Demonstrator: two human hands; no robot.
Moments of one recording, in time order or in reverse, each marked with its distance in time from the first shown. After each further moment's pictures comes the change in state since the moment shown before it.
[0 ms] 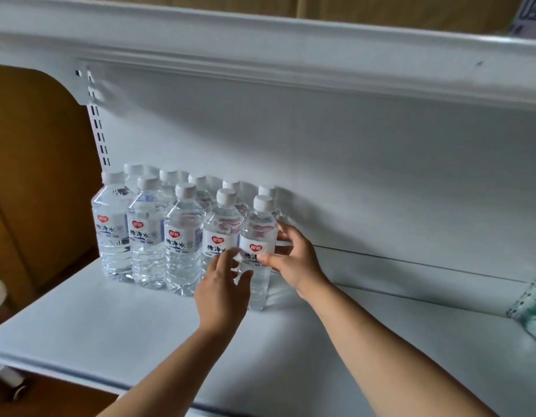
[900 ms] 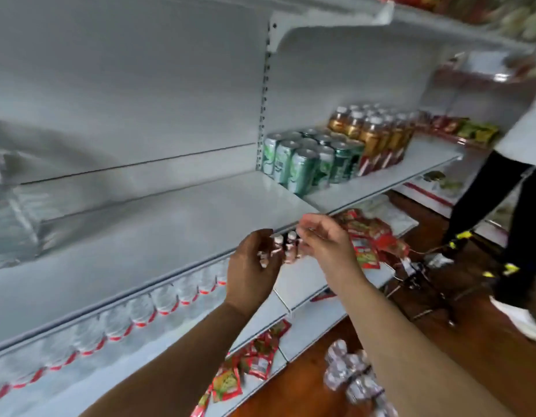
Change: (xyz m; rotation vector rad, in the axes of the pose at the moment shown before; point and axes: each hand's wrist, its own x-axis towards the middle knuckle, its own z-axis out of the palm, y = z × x) left_hand -0.278 0.162 0.061 -0.590 -0.851 0.358; right_hand -0.344 0.007 -0.236 0.102 0.797 0.226
